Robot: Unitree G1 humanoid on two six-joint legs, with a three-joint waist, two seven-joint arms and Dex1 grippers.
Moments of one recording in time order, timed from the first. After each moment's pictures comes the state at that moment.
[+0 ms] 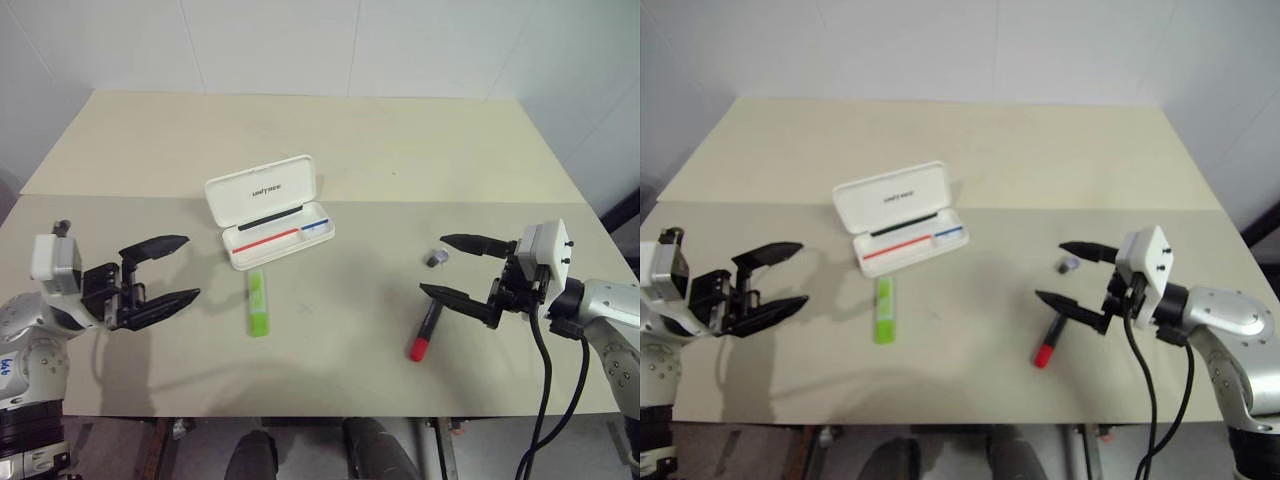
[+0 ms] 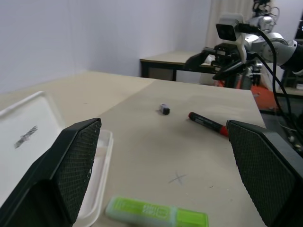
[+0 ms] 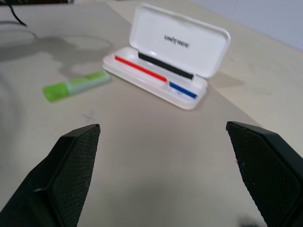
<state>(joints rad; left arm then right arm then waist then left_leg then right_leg) -0.20 0.68 0.40 0.04 -0.73 0.17 -1.32 -0.12 -0.77 -0.25 -0.41 0.62 0.39 0.97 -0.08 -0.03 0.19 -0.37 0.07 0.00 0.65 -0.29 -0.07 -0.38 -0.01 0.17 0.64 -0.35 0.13</state>
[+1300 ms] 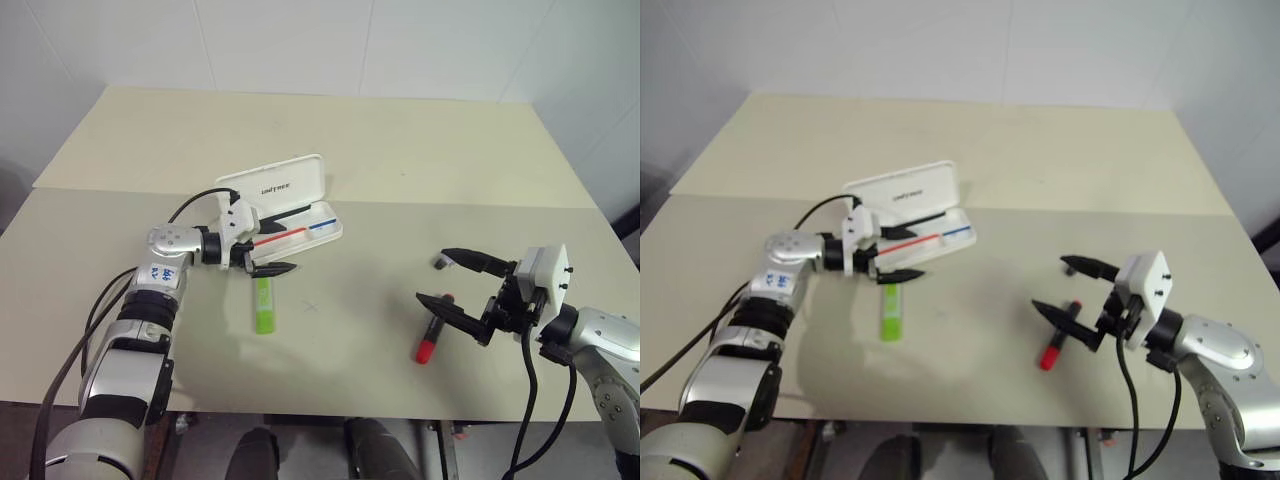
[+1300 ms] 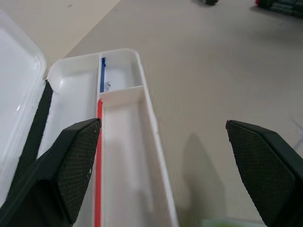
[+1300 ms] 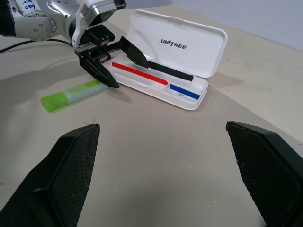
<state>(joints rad) -0.86 0.49 -0.09 0.81 -0.10 -0.16 -1.17 0.01 -0.70 -0.28 -0.47 0.61 0.35 0.88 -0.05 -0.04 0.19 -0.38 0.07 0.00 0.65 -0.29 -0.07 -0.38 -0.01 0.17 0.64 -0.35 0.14</state>
